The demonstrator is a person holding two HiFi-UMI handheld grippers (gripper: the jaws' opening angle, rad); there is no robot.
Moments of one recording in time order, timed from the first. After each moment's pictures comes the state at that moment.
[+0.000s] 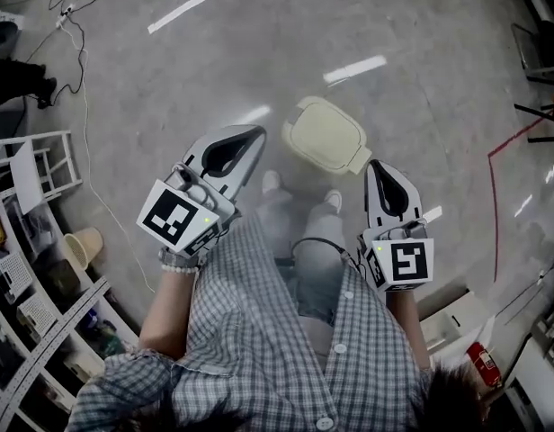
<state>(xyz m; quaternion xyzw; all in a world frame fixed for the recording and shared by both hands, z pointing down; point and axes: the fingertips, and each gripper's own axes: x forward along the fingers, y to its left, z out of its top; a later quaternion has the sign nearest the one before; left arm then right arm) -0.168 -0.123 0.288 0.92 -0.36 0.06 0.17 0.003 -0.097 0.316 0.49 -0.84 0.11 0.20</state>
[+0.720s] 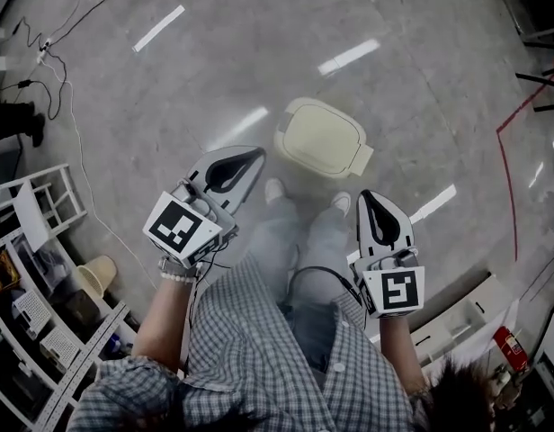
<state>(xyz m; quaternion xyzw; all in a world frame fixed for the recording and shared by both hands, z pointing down) -0.137 -0.133 0.375 0.93 -0.28 0.13 0.22 0.020 -0.066 0.377 0.53 -0.81 0.18 0.21</state>
